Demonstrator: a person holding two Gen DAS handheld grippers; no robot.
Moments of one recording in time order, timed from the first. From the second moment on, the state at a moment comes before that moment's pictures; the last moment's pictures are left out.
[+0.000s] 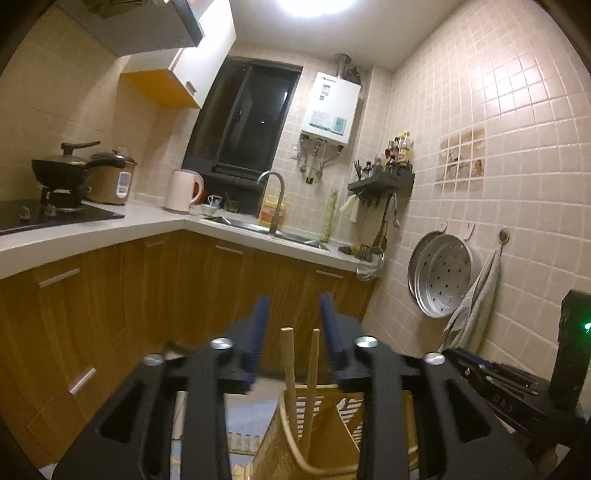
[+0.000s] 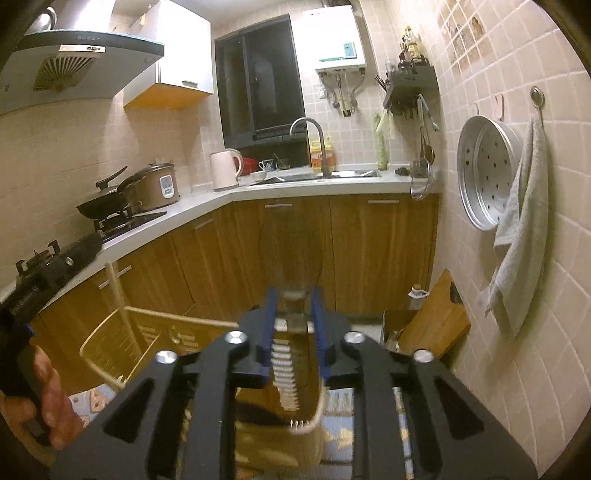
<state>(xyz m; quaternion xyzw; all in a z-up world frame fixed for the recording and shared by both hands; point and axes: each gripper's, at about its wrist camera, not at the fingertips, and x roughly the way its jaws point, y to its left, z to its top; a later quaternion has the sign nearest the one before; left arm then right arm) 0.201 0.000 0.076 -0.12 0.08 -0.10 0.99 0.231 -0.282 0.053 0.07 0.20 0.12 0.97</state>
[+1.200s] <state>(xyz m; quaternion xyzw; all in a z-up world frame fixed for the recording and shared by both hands) 0.105 0.002 -0.019 -0.03 0.51 -0.19 0.84 0.100 -0.272 -0.004 0.06 0.53 0.15 0.83</state>
